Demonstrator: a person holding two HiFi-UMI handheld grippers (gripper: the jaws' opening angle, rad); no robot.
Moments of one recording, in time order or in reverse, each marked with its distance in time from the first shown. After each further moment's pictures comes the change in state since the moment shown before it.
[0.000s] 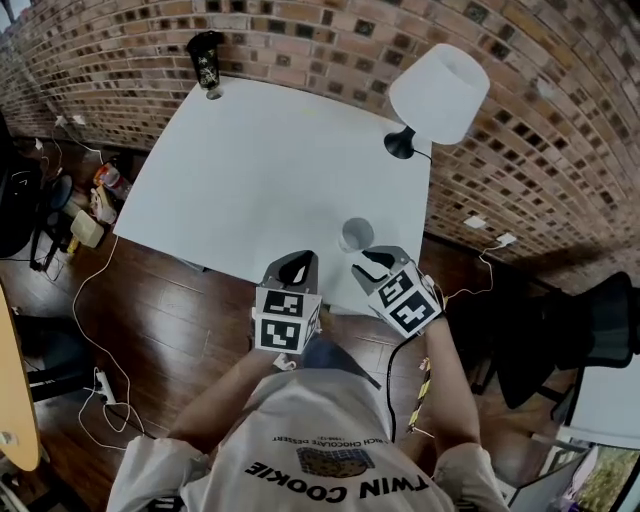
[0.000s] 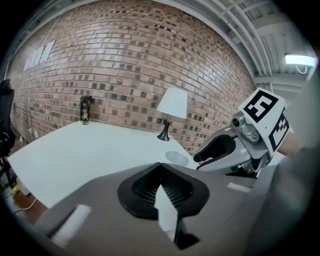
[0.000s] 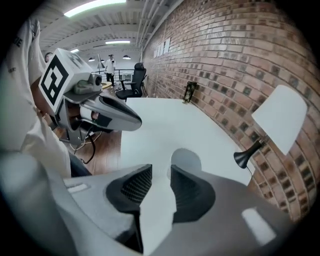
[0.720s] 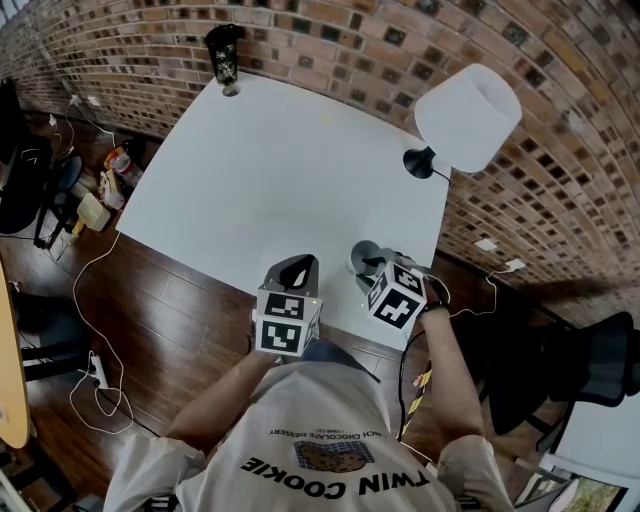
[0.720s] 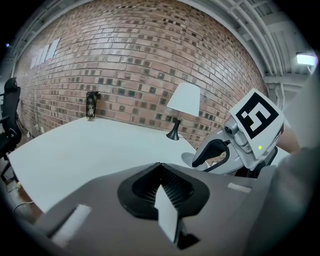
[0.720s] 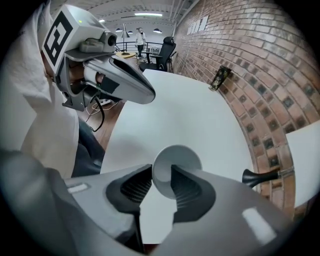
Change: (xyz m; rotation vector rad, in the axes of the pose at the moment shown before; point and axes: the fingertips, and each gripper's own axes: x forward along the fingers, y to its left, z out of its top) left arm 0.035 0.031 0.000 -0.047 0.028 0.074; right arm 0.055 -0.026 -0.014 -0.334 0.248 0.140
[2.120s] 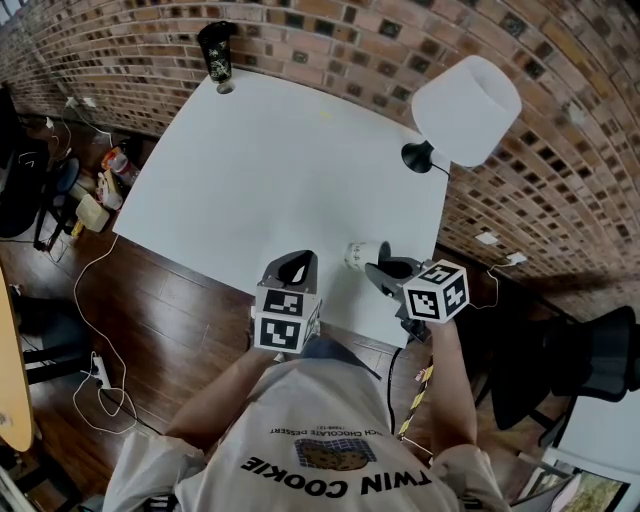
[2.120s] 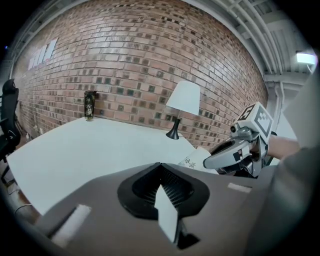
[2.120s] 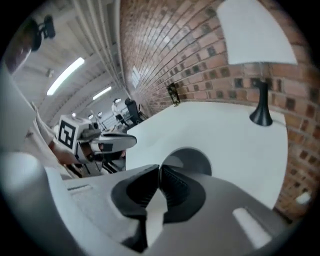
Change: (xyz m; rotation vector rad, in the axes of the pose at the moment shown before) left arm 0.008 -0.003 0.002 0.010 0.010 -0.003; right arm -0.029 -0.021 -0.010 0.734 -0.538 0.211
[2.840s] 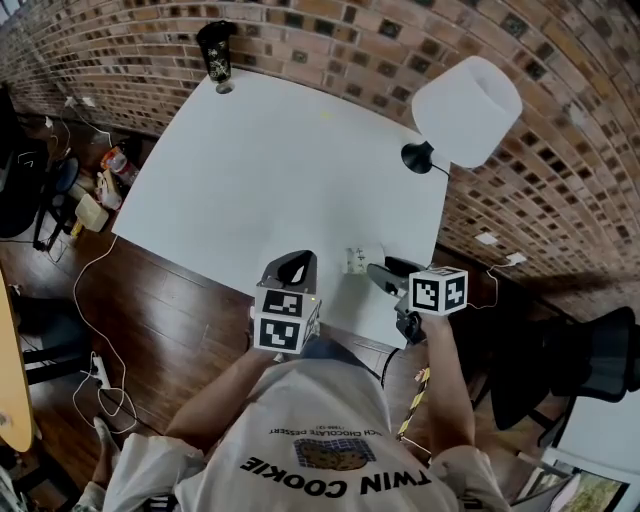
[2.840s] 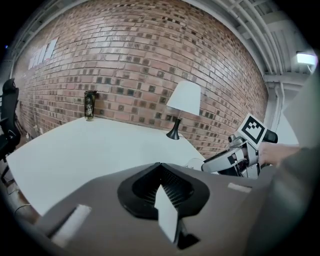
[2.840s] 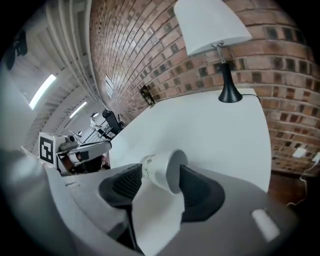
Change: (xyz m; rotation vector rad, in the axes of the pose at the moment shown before) left arm 0.001 0.002 0.002 -0.001 -0.002 0.001; right arm 0.000 -0.047 -0.025 0.296 -0.047 -0.135
